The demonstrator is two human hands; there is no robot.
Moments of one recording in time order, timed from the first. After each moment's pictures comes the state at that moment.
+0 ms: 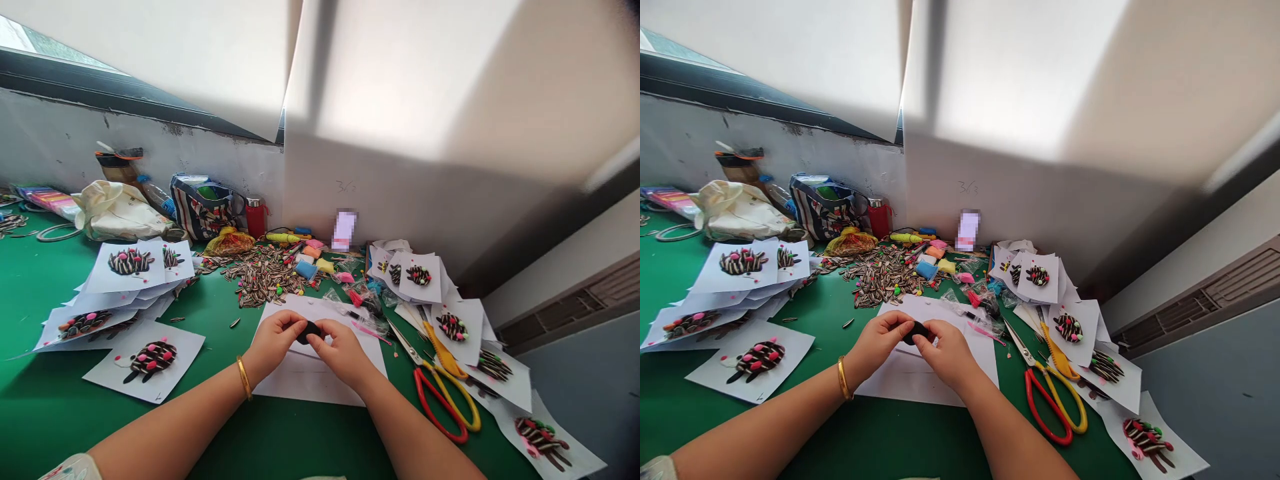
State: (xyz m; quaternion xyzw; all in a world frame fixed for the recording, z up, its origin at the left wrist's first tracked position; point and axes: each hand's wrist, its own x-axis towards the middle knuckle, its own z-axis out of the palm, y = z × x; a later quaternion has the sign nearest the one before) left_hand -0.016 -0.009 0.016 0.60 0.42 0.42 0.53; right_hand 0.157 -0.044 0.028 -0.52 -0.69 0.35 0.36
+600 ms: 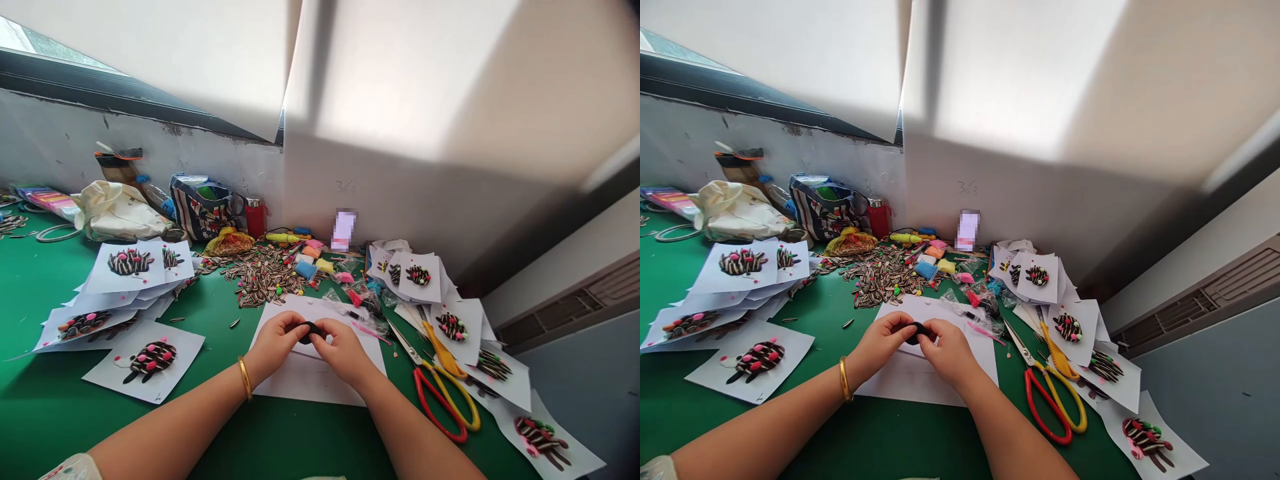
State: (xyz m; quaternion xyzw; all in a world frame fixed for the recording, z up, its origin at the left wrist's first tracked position) left_hand -0.014 -0.010 0.017 0.60 0.41 0.41 0.55; right_hand 0.156 -0.043 0.026 -0.54 -0.69 0.33 0.36
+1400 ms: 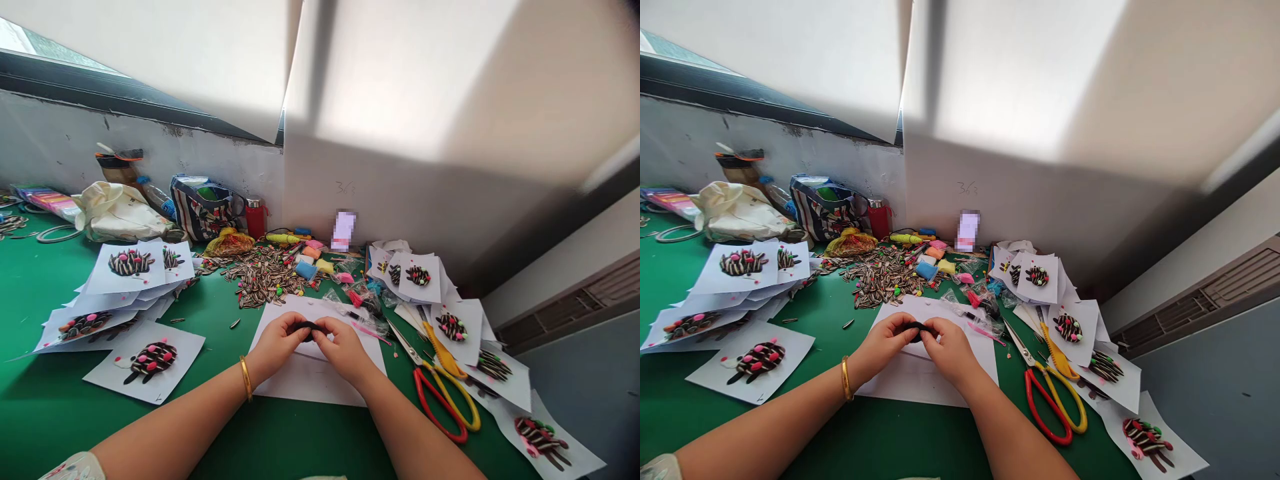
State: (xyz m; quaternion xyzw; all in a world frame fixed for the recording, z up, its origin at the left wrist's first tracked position) left_hand -0.014 -0.008 0.009 0.62 0.41 0.41 0.53; right_hand 0.157 -0.039 0.022 -0.53 -0.67 0.35 0.38
